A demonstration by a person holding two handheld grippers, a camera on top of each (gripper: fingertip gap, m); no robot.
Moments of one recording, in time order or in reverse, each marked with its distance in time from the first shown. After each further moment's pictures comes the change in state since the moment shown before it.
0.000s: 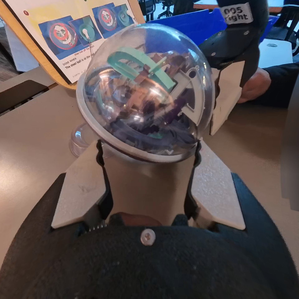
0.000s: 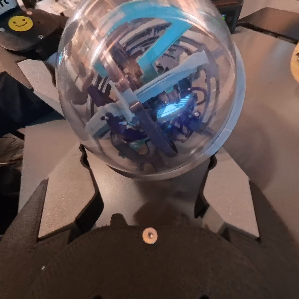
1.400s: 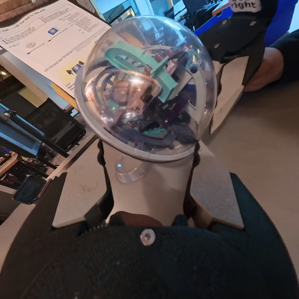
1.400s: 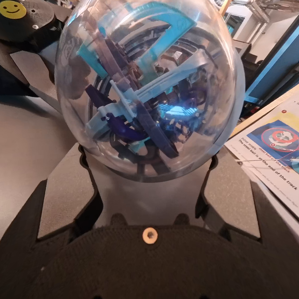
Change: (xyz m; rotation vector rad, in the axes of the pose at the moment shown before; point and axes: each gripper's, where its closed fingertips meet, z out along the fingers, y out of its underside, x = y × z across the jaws) left arm 0.004 -0.033 -0.011 0.156 -0.247 0.431; right arm 0.004 -0.040 -0.018 0.278 0.146 -0.479
